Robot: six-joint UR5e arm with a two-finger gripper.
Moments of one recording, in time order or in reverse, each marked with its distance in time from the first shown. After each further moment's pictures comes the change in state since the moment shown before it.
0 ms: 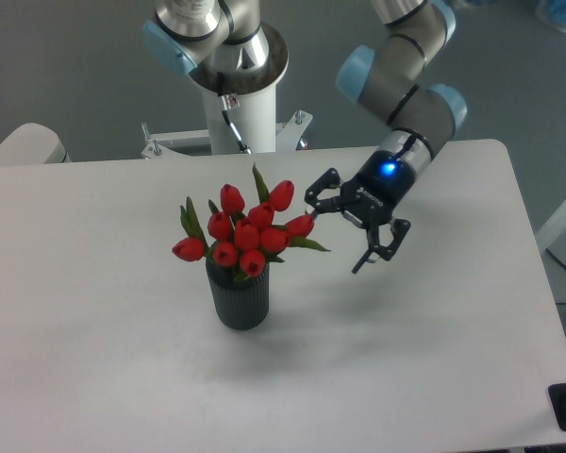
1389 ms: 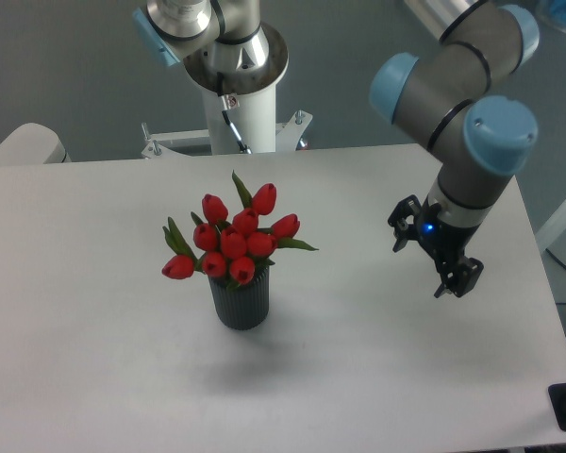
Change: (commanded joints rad) arm -0.264 -0.133 0.554 -0.255 1.292 0.015
